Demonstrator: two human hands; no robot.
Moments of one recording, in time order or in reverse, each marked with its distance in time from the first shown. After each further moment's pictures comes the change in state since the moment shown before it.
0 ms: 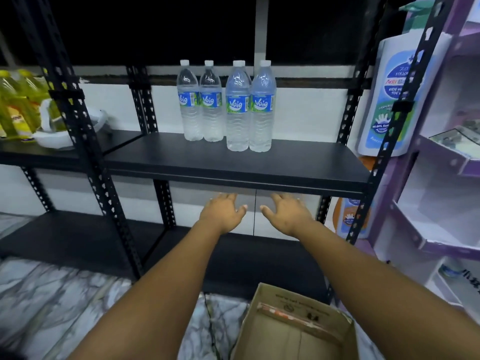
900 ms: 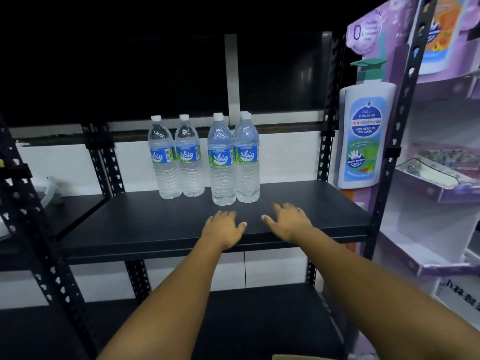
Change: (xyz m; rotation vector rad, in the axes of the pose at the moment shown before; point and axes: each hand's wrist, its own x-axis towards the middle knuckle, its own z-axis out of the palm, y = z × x) left_hand 0.160 -0.029 -0.054 0.068 -0.002 0.254; right_hand 0.126 -0.016 -0.052 -0.048 0.119 0.209
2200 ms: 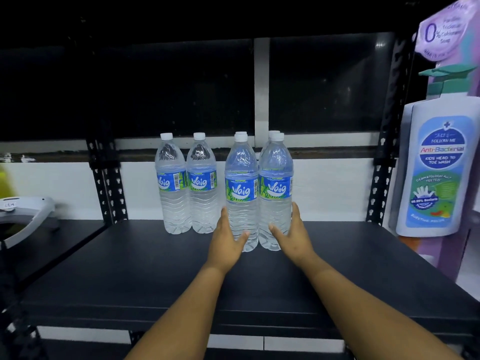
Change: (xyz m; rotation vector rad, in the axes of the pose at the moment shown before) left_hand 0.158 -0.067 0.031 -0.612 0.483 -0.019; right_hand 0.186 -0.007 0.061 0.915 0.411 -0.205
